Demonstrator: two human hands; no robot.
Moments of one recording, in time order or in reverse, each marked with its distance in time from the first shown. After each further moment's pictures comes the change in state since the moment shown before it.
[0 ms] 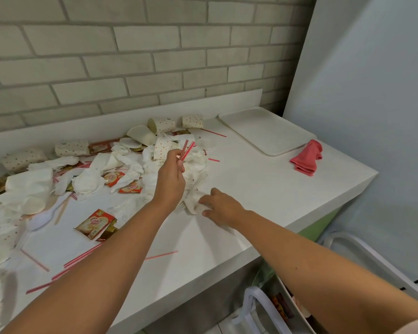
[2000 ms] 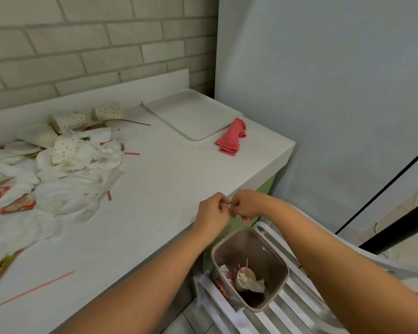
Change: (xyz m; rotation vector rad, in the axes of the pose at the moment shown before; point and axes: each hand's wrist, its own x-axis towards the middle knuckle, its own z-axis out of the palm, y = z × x) left_hand -0.099 0.113 0.220 -0.088 -0.555 -0.079; right_hand -0.139 0.165 -0.077 0.138 -0.275 0.498
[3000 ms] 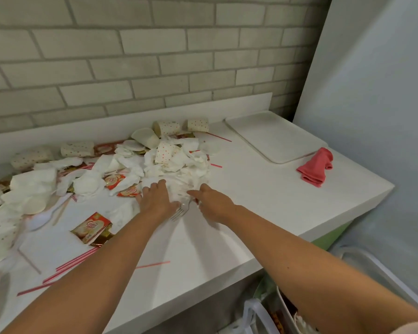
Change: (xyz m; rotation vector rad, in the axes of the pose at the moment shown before) left_hand -0.014 -0.138 -0.245 0.677 0.248 -0.542; right_hand 0.079 -0.229 0.052 -0.216 0.241 -0.564
